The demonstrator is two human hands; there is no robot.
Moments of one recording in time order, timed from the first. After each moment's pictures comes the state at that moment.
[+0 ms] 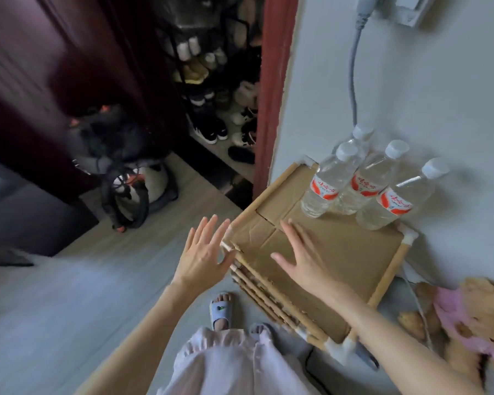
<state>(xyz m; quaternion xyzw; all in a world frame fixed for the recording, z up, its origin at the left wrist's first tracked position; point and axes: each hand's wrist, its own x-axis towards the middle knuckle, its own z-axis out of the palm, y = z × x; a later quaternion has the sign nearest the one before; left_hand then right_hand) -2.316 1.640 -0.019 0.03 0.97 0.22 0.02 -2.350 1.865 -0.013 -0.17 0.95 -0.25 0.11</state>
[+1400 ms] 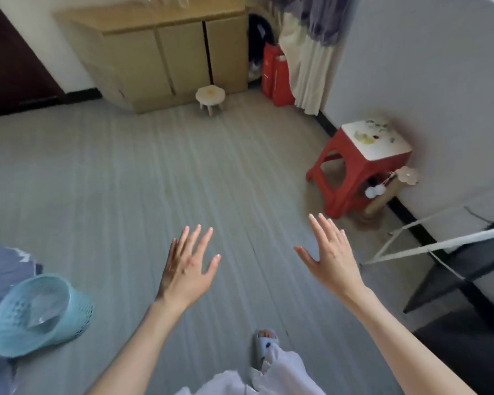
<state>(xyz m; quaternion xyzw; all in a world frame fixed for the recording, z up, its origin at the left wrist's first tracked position) -1.581 1.123 0.002 -0.85 0.49 0.10 -0.16 -1.800 0.947 0.011 -0.88 0.42 -0.11 0.18</state>
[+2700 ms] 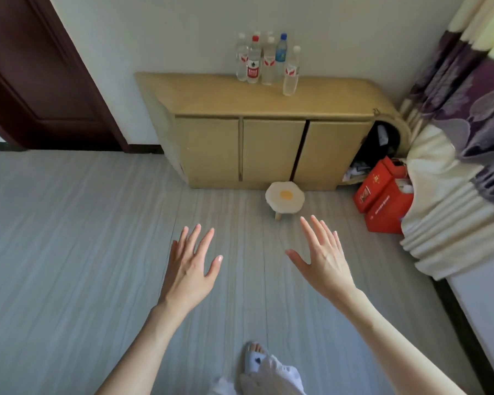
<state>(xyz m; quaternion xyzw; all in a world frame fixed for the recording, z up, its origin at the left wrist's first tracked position) -0.852 0.571 0.014 -0.92 0.32 0.04 -0.22 -0.982 0.344 0.027 -0.95 0.23 -0.09 0.18</state>
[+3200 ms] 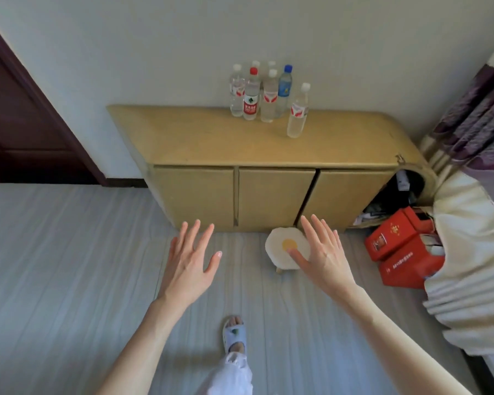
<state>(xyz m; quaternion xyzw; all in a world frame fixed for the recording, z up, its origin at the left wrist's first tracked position) -0.552 0.373 0.013 -0.91 0.33 0.03 -0.23 -0.688 0.145 0.020 -0.95 0.24 -0.07 0.18</state>
